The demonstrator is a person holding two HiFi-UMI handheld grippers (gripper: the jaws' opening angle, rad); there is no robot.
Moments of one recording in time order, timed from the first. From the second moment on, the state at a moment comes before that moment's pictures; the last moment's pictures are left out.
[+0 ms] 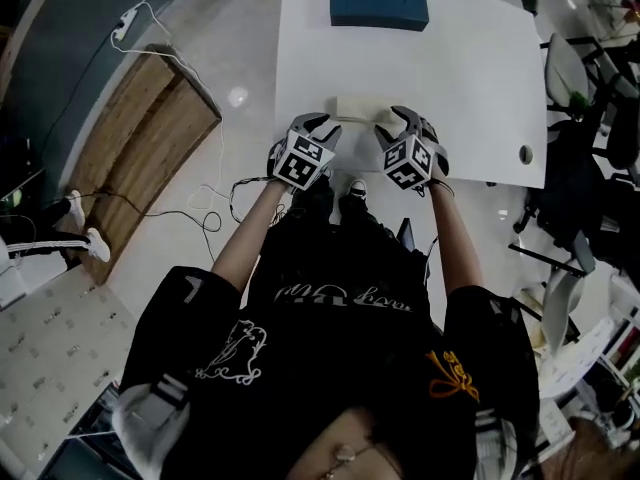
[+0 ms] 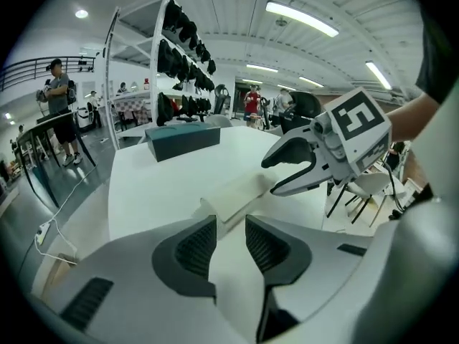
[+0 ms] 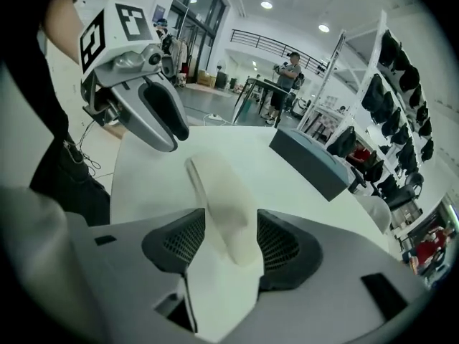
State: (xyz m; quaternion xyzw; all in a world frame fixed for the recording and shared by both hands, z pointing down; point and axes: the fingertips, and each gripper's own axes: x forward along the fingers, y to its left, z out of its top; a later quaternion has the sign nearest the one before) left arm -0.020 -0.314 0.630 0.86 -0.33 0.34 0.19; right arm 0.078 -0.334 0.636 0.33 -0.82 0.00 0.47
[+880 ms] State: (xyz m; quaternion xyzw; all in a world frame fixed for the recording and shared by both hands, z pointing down) left arm -0.013 -0.337 0.674 0.87 -0.26 0.36 0.22; right arm 0.074 -0.345 0.638 0.37 -0.78 -0.03 0.50
